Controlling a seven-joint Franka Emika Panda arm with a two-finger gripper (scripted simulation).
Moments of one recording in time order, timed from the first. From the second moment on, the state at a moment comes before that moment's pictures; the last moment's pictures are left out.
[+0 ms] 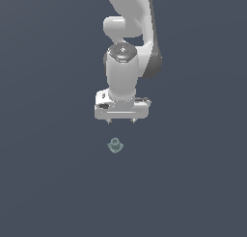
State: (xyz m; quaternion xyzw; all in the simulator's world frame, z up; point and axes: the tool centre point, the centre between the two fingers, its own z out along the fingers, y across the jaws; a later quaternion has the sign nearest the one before) arm 0.004 -0.009 0.179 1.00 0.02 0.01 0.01
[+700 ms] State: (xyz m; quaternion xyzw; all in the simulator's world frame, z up) arm 0.016 0.018 0.202 1.00 0.03 0.04 0.01
